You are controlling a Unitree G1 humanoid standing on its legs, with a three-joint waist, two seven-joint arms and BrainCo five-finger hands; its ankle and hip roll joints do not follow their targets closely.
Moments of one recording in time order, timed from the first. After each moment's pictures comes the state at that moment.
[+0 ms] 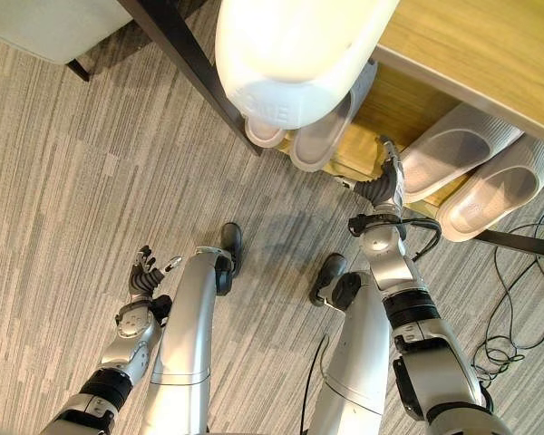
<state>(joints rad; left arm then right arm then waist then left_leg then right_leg) -0.22 0.25 -0.15 0.61 -0.44 -0.23 0.39 -0.62 -0.43 0.12 0.48 -0.11 0.04 -0.49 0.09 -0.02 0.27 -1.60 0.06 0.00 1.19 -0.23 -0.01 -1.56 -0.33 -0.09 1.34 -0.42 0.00</state>
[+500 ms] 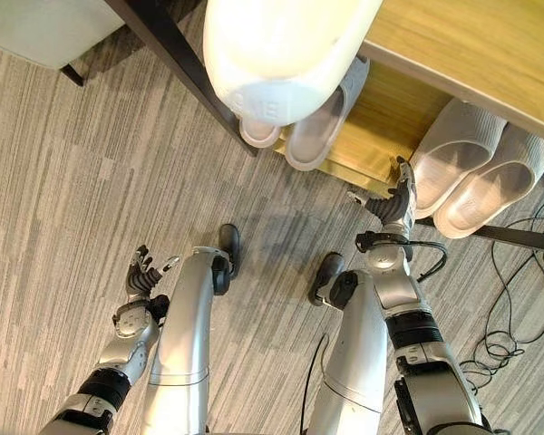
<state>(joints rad) -0.22 0.26 -0.14 0.61 -0.42 -0.23 0.40 -0.49 -0.42 0.08 0.39 -0.12 0.06 -0.53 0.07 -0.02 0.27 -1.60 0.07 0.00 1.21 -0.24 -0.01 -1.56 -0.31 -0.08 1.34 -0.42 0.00</state>
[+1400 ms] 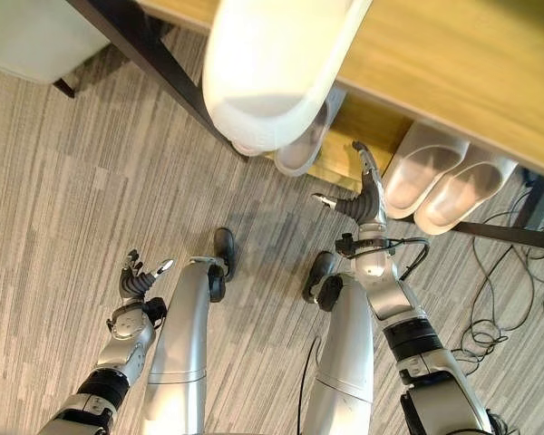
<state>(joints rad) -0.24 0.23 -0.10 0.71 -0.37 -0.25 0.42 -0.38 -0.44 0.21 0.30 -0.13 -0.18 -0.44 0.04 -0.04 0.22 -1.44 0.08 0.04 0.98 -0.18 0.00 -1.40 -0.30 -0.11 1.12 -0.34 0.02</state>
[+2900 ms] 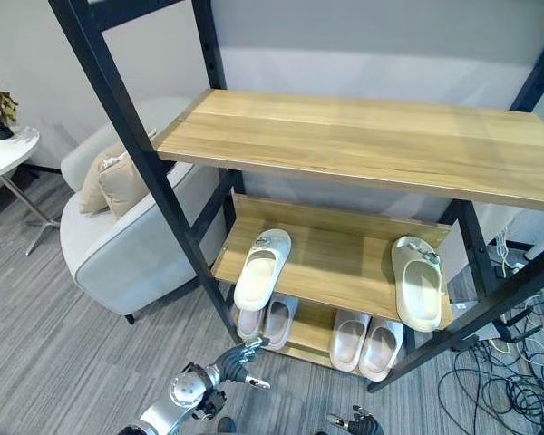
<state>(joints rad) 0.02 0.18 -0.55 0.45 0.03 -0.05 -0.28 0.08 -0.24 0.09 1.19 0.12 -0.17 0.03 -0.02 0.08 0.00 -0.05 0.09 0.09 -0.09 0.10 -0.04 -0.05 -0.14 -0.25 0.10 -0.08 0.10</state>
